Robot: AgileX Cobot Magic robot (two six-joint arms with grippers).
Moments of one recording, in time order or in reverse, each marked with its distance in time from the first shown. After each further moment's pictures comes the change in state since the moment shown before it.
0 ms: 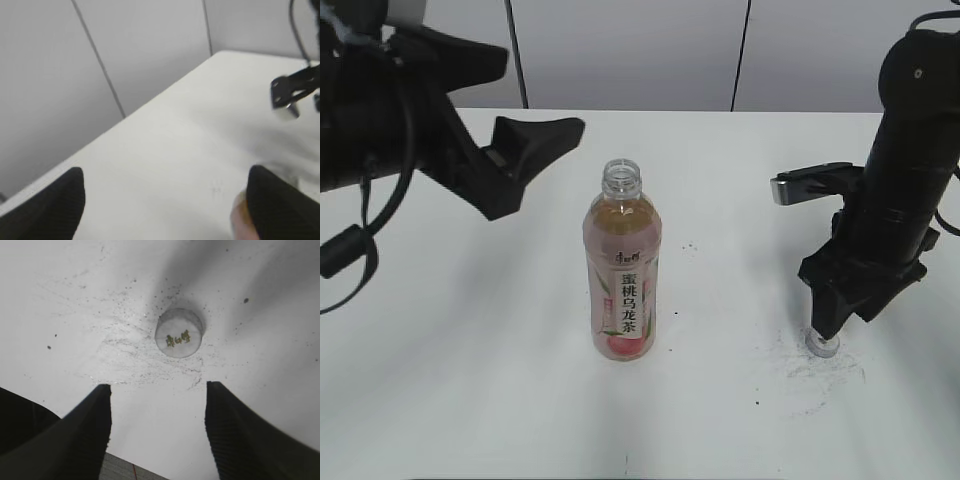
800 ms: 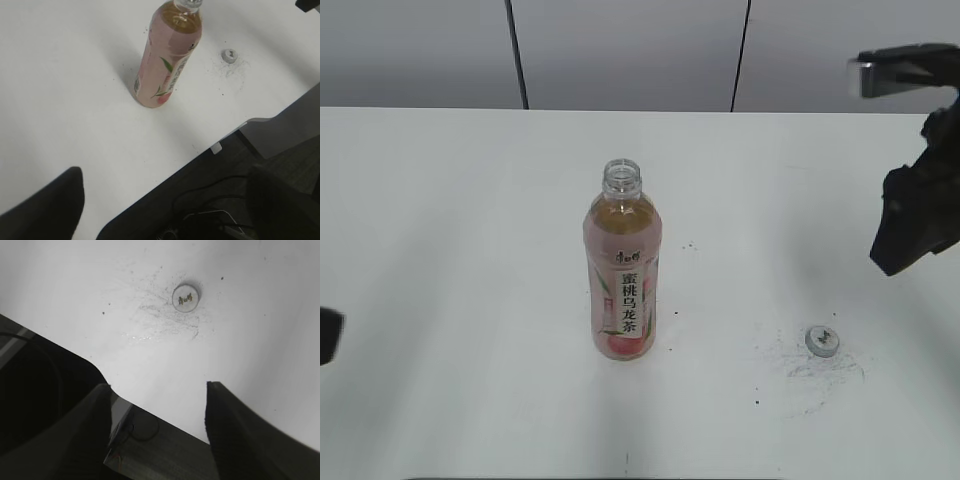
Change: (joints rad) left arm -0.001 -0.673 0.000 -0.905 1.287 0.361; right arm 0.000 -0.390 0.000 0.000 0.168 0.010
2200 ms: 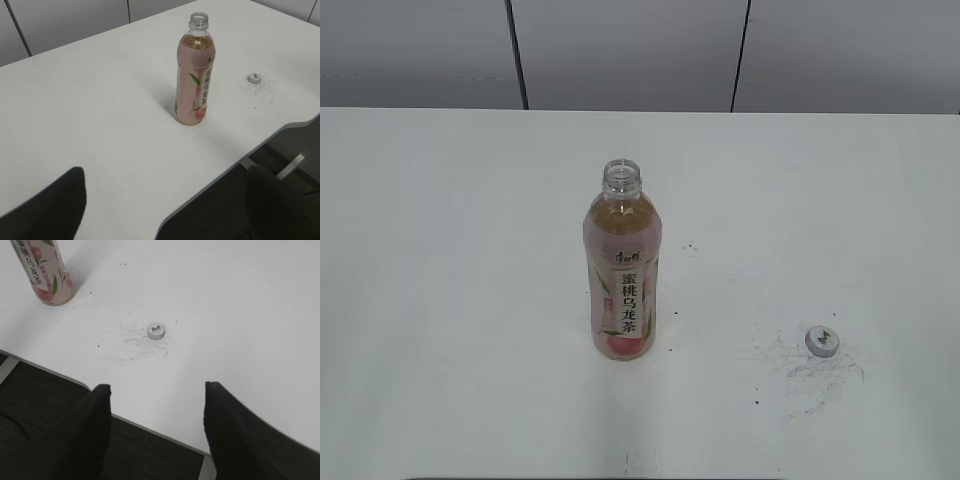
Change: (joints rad) left arm 0.000 -0.610 0.073 0.204 0.215 0.015; right arm 0.000 -1.461 0.643 -0.076 -0.099 0.115
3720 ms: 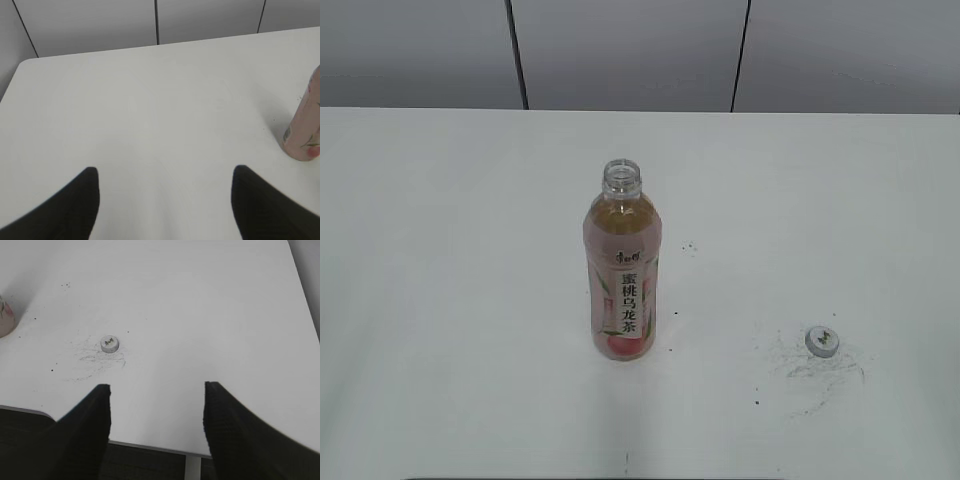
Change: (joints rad) left arm 0.493 -0.032 0.000 -0.002 -0.006 0.002; right arm -0.225 -0.063 0.002 -0.013 -0.005 0.007
